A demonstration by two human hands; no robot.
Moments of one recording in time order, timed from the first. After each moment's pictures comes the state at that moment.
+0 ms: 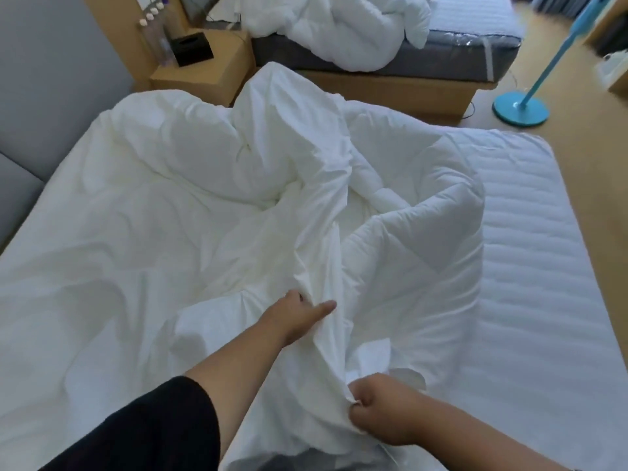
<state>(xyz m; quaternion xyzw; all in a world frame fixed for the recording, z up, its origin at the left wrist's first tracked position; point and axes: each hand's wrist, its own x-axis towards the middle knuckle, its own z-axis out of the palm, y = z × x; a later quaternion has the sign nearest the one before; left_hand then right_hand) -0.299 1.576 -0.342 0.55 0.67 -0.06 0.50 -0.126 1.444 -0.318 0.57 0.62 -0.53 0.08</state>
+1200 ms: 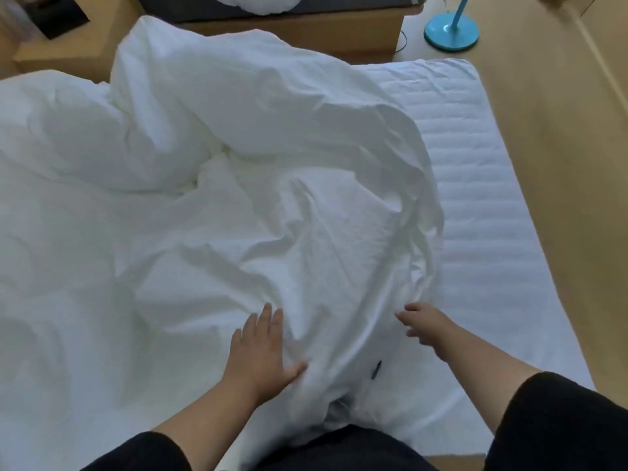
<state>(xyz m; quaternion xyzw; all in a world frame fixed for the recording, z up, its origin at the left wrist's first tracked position) -0.233 1.487 -0.407 0.79 0.50 -0.28 0.23 0.080 1.412 -0.445 0.81 0.13 -0.56 -0.12</state>
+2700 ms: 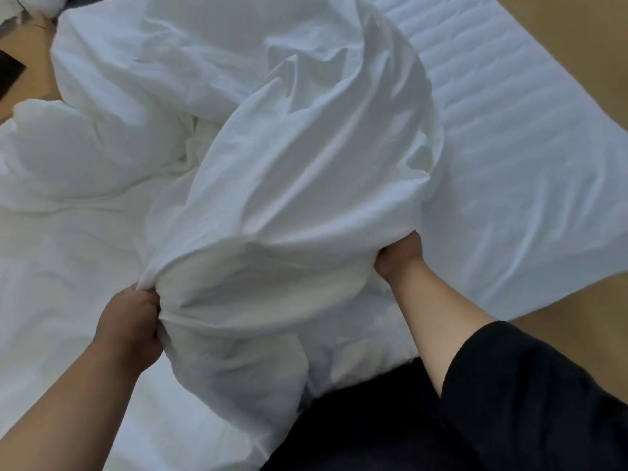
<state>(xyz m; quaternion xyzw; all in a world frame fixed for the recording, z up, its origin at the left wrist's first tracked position) -0.421 1.544 -0.340 0.48 0.72 0.13 0.49 -0.121 1.386 -0.513 0.38 -0.22 -0.47 -0.77</state>
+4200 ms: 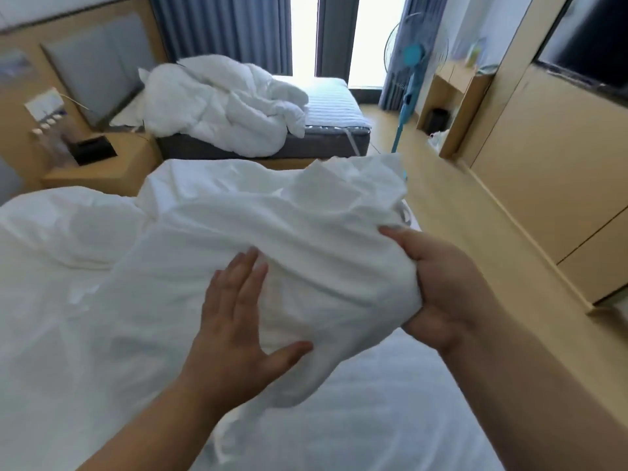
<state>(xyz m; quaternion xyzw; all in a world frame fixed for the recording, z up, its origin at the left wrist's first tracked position) -0.215 1.468 -0.190 0.87 0.32 0.37 0.07 0.004 1.384 -0.073 0.48 0.18 -0.56 -0.65</state>
